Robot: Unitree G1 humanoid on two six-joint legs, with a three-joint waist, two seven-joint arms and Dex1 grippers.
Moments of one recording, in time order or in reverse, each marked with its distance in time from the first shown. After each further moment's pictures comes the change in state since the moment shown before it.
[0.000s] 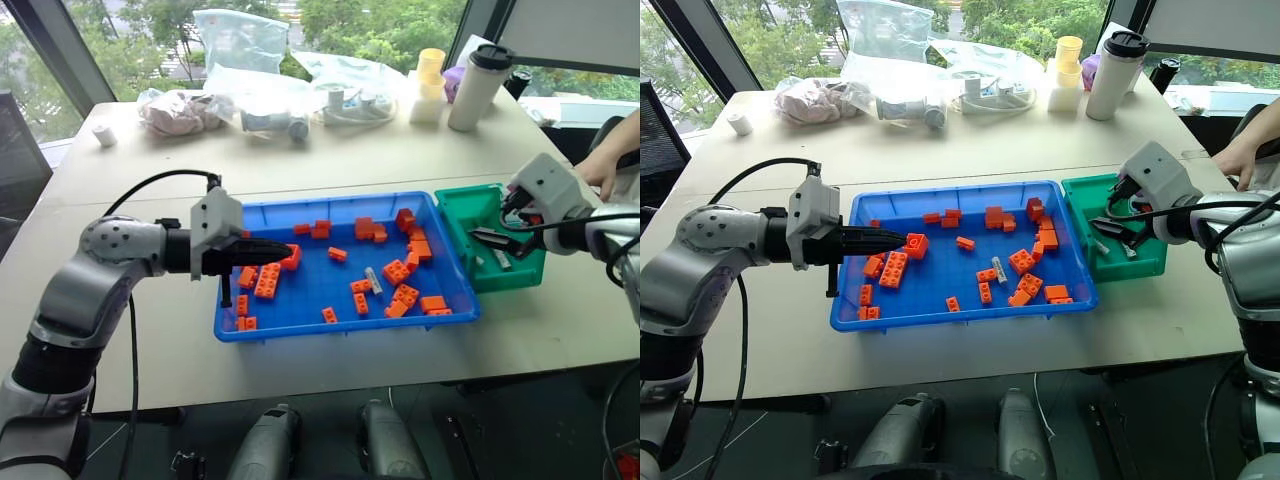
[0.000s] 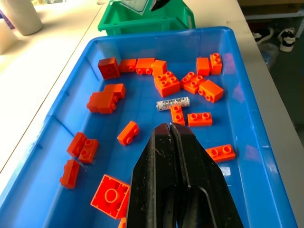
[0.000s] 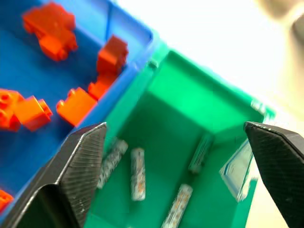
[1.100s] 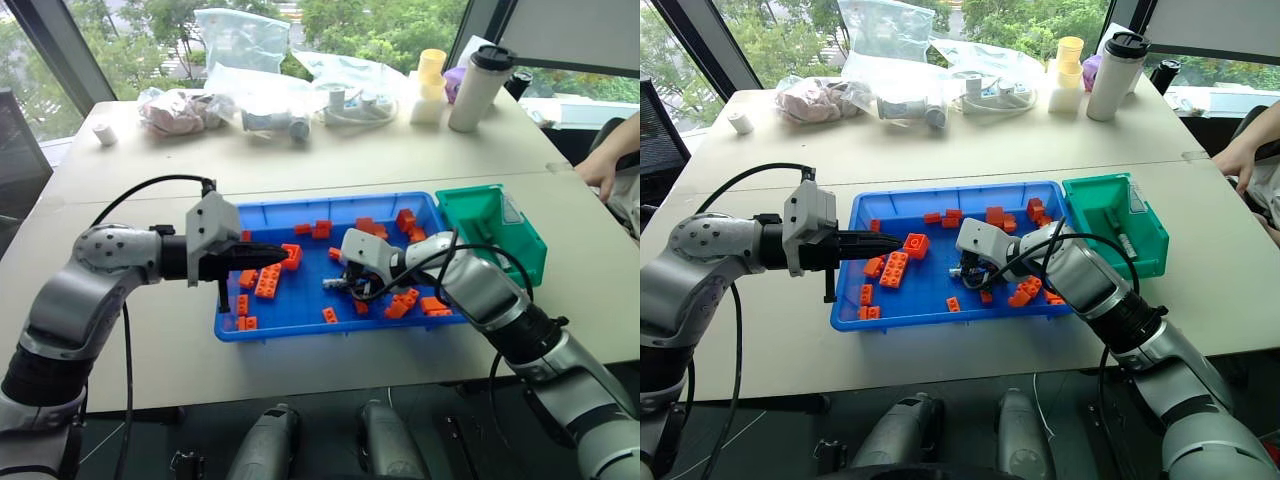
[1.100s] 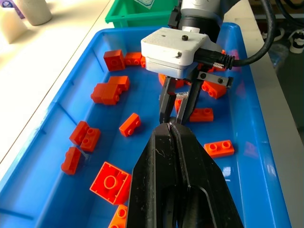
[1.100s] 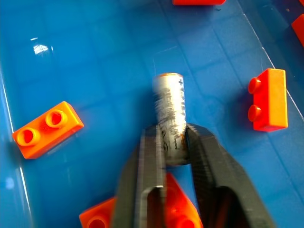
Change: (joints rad) left arm 0.056 0.028 0.032 -0.062 -0.025 0.043 0.056; right arm -0.151 0.411 0.604 0.140 -0.127 -0.113 0.077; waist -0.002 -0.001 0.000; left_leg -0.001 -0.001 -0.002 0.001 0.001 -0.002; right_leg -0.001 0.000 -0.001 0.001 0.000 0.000
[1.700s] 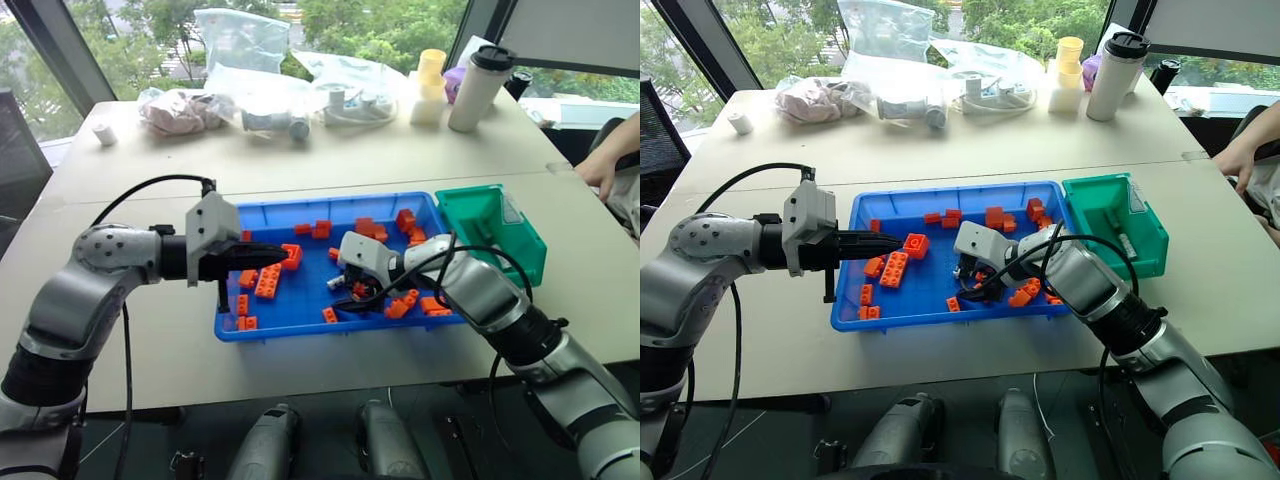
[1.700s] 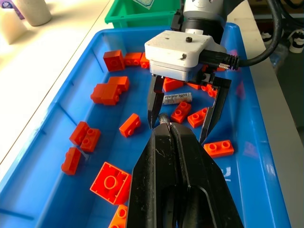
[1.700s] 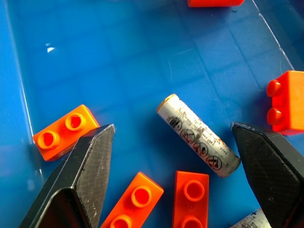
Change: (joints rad) left arm 0.001 0.001 0.000 0.000 0.000 0.000 -0.002; right arm 0.000 -0.011 0.010 -0.008 0.023 0.006 -0.002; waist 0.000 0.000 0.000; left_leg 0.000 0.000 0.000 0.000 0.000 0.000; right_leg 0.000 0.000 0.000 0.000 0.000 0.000
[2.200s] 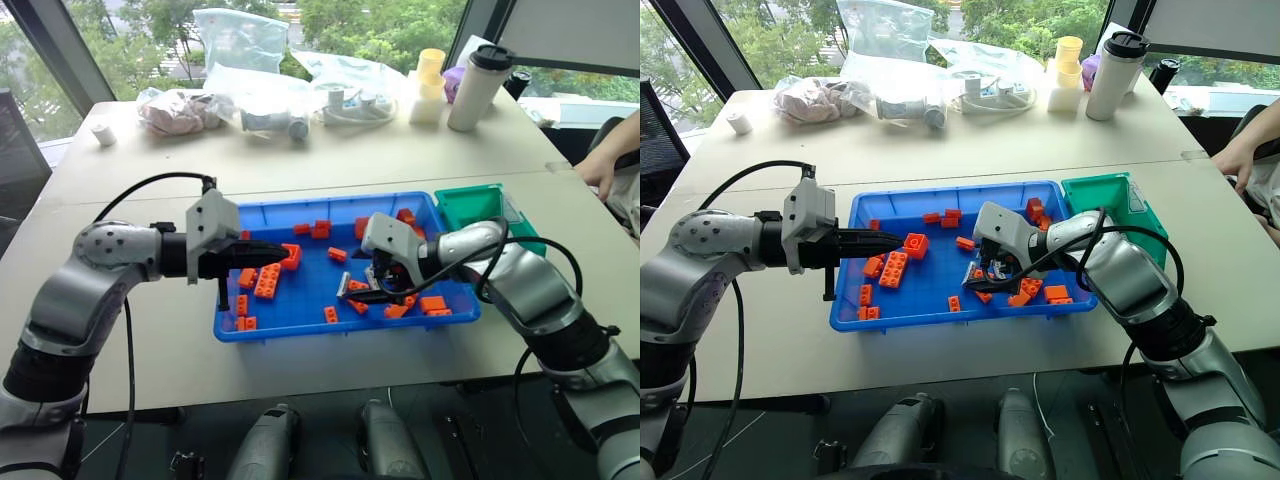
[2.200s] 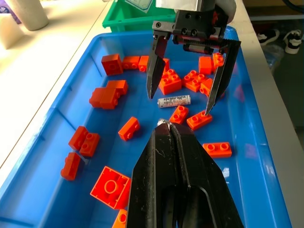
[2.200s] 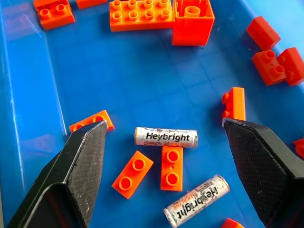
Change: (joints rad) left arm -0.013 -0.003 -0.003 0.016 0.001 -0.014 -0.018; right arm 0.041 -0.093 -0.146 -0.156 0.128 0.055 0.048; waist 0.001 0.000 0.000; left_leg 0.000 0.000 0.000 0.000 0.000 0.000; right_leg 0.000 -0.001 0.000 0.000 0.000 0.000
